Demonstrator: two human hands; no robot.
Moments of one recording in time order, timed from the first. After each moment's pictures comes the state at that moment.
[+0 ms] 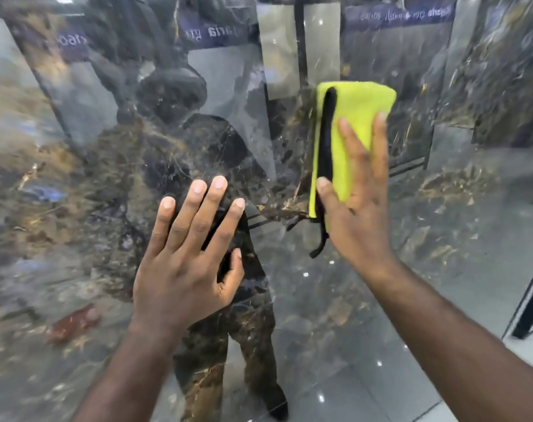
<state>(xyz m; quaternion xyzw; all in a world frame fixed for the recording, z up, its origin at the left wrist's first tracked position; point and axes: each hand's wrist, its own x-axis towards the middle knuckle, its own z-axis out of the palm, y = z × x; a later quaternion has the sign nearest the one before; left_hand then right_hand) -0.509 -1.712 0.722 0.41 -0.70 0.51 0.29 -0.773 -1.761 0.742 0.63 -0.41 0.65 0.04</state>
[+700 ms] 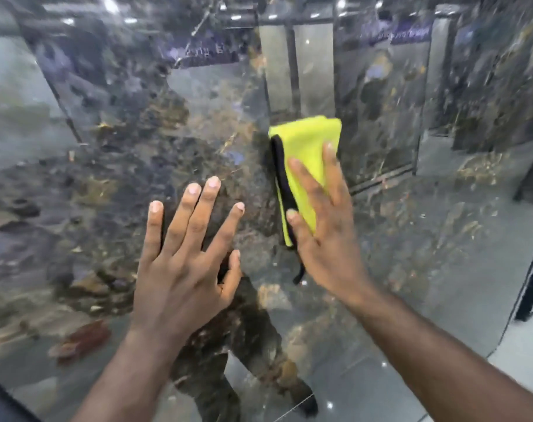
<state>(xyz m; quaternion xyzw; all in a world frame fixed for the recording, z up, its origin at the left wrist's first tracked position) -0.334 -1.633 0.731 0.42 -0.69 0.50 0.29 -0.571 -1.667 0.729 0.70 -0.37 0.60 0.10</state>
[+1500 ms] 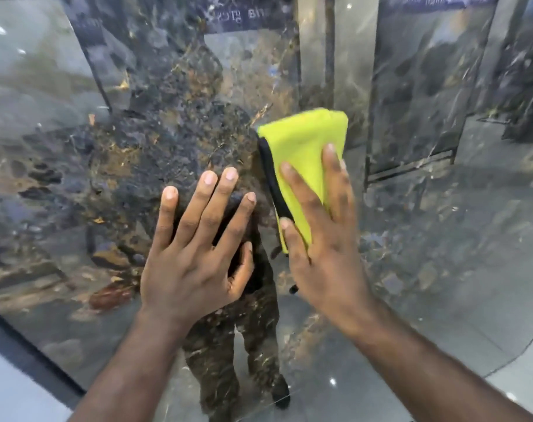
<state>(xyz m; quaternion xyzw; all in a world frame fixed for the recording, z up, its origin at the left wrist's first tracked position) -0.317 -1.632 0.718 0.42 -0.68 0.53 0.29 -0.523 -1.645 0.716 0.71 -0.38 0.58 0.07</state>
